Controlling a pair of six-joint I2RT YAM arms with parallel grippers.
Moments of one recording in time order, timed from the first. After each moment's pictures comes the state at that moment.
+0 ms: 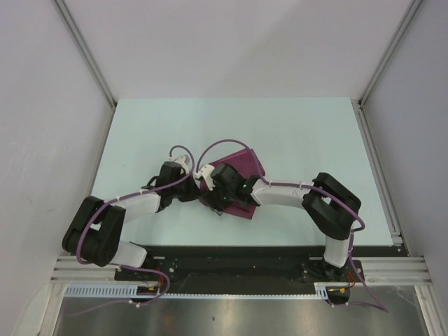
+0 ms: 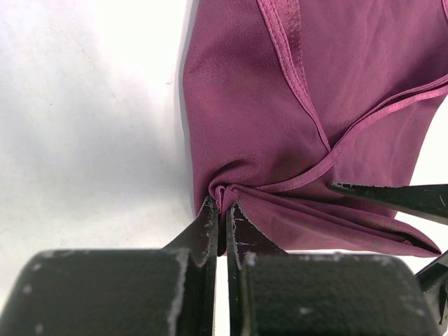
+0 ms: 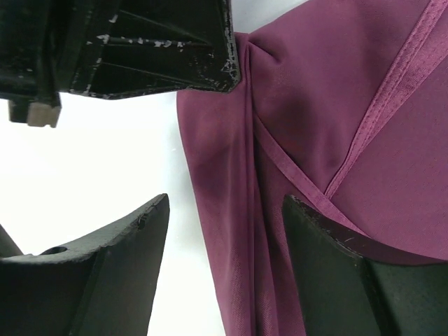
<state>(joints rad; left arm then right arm) -0.37 1.41 0.51 0.09 0.24 -0.54 1.00 1.85 1.16 -0.15 -0.05 0.00</state>
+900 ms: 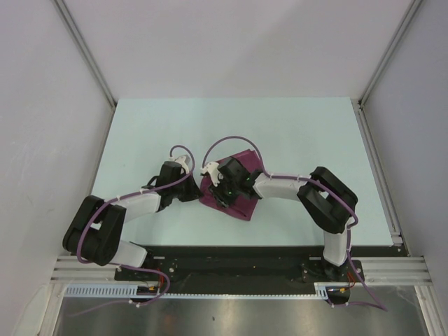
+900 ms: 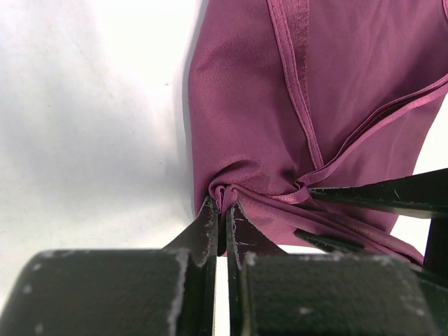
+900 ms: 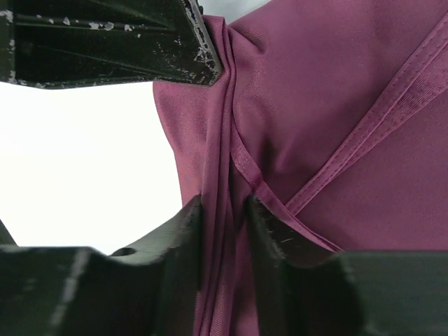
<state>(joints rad) -0.37 1.41 0.52 0.09 0.25 -0.54 0.91 1.90 1.16 -0.14 -0.23 -0.02</state>
